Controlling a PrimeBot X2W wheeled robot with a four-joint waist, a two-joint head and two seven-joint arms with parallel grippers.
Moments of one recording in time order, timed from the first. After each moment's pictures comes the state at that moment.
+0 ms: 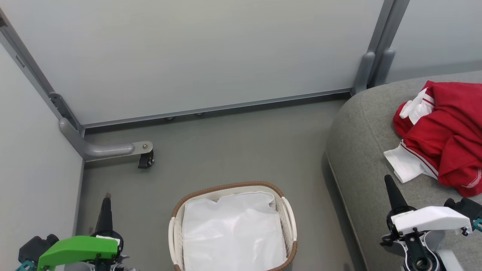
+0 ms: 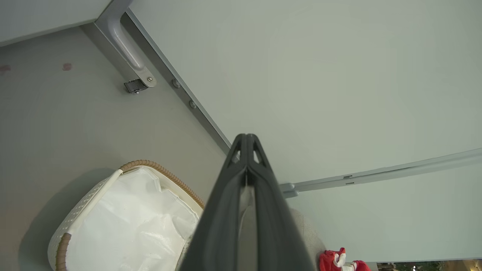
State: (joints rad) left arm -0.05 0.04 0.07 0.31 -1.18 -0.12 -0.01; right arm -0.12 -0.04 -0.06 0.32 1.15 0.13 -0.01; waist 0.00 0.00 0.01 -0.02
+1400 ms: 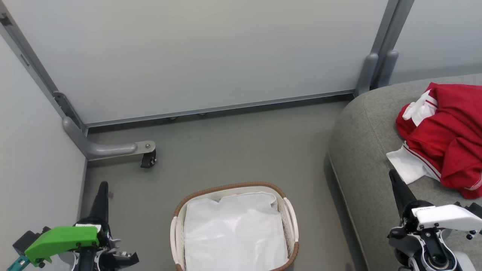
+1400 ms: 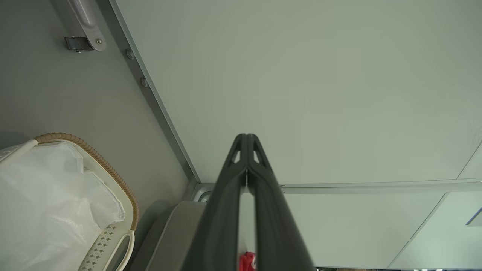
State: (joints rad) left arm -0.09 0.05 0.10 0.26 -1.51 -0.12 0.09; right arm -0.12 -0.05 -0.10 0.26 1.50 0.13 0.09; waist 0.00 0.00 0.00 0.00
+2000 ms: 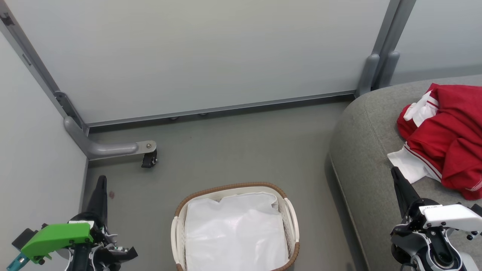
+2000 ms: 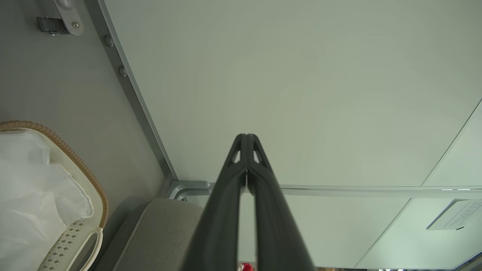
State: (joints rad) left arm -0.10 0.05 0.11 0.25 -1.61 -0.13 0.11; right arm -0.11 -0.05 -0.11 0.25 1.61 0.13 0.11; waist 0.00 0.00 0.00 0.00
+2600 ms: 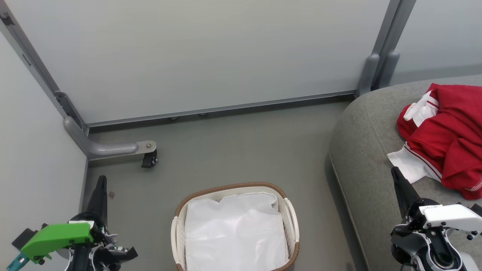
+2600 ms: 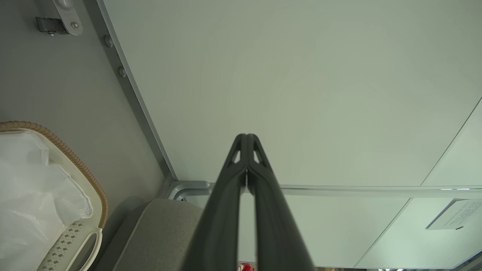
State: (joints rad) left arm -0.10 0.05 0.11 0.24 -1.61 -0.13 0.11; right arm -0.11 -0.05 -0.11 0.24 1.61 0.13 0.12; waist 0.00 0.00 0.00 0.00
